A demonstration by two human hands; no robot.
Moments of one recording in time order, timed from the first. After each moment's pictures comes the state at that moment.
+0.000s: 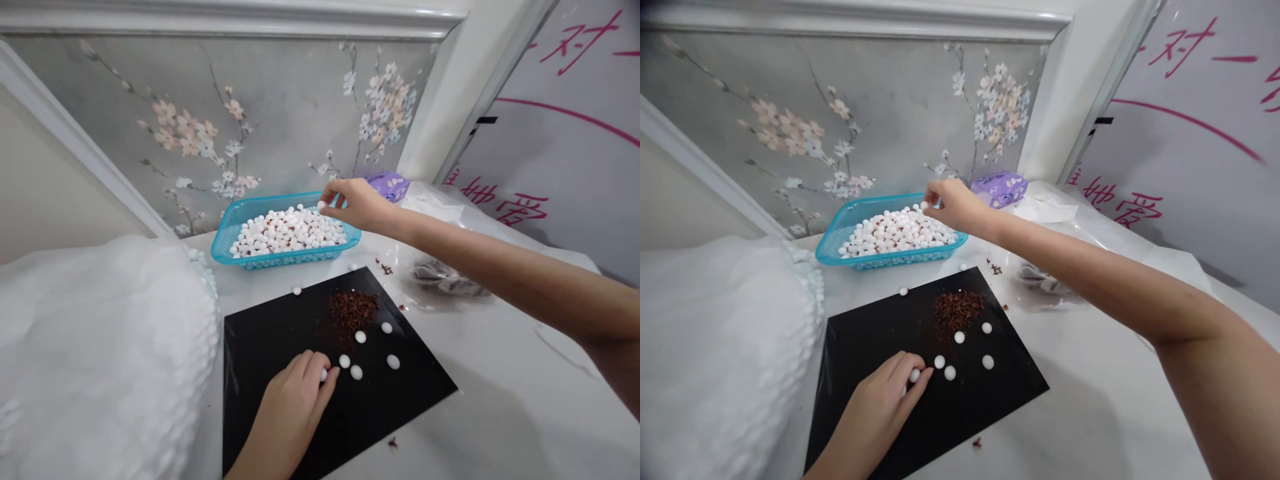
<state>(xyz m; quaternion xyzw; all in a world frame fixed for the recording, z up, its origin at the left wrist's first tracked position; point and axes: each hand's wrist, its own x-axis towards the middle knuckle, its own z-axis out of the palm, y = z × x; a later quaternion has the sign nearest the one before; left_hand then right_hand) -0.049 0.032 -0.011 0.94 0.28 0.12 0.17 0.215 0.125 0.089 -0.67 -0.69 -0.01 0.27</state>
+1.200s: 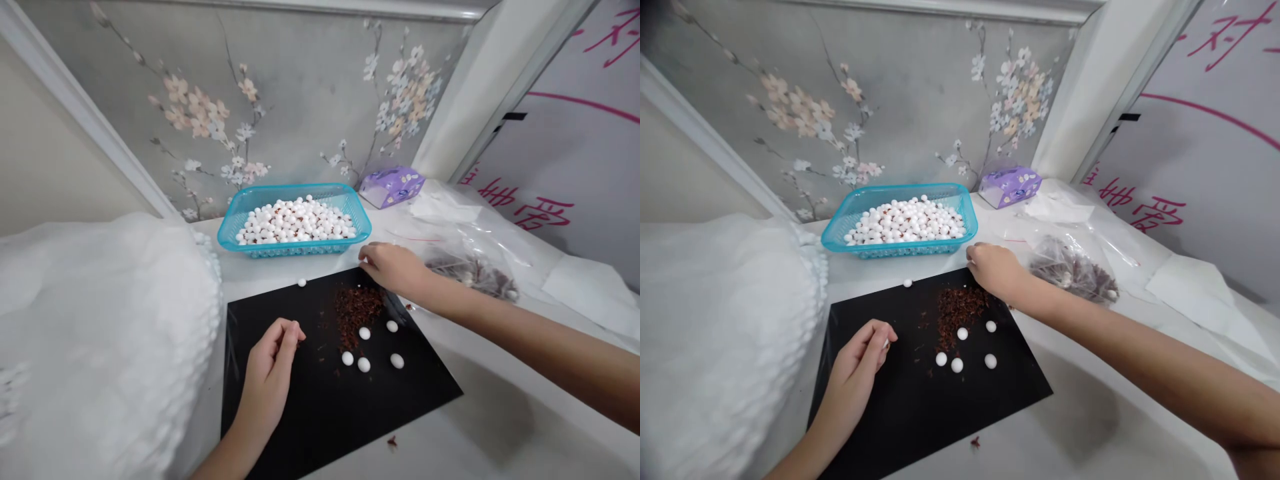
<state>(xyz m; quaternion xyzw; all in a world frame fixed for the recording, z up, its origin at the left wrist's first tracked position) -0.053 0.047 -0.006 0.68 0.46 0.27 0.50 0.202 0.049 0.020 -0.76 -0.63 0.10 0.13</state>
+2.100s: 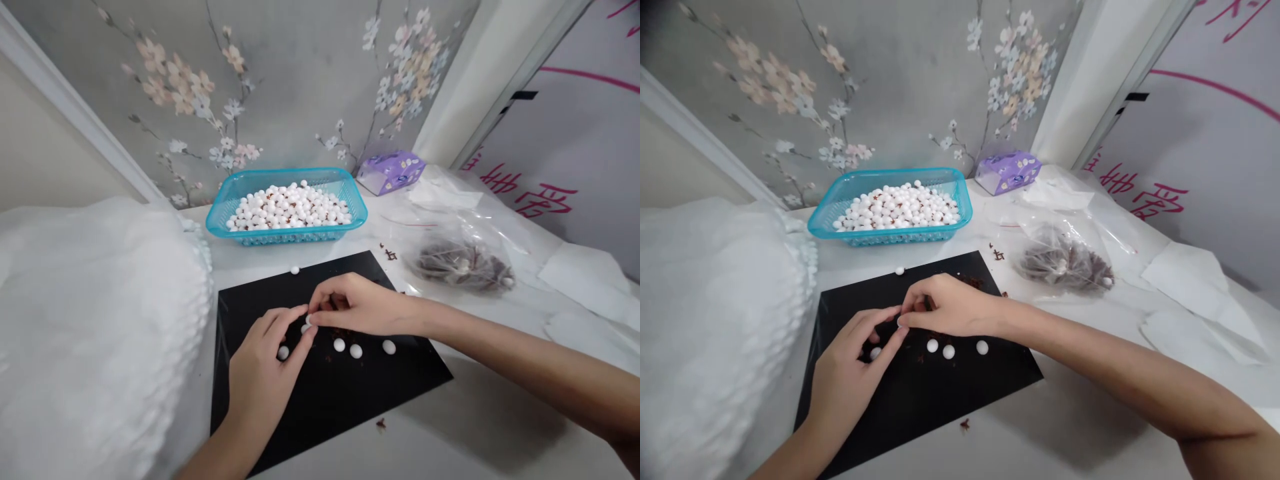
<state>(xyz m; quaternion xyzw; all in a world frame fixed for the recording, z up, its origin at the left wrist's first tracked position) -0.048 0.036 -0.007 0.85 0.44 0.25 0.17 0.144 0.022 0.035 -0.54 -0.66 0.44 0.27</state>
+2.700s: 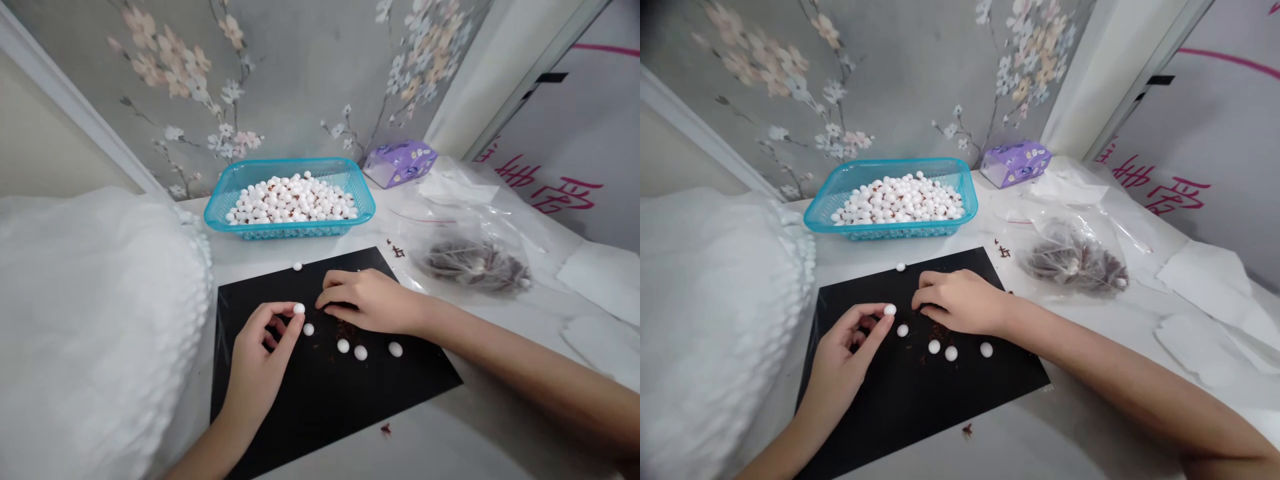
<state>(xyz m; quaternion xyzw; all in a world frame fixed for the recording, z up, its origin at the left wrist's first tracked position) -0.048 0.048 -0.004 0.71 0.51 0.26 0.41 0.161 0.022 0.017 -0.51 -0.83 0.18 0.14</state>
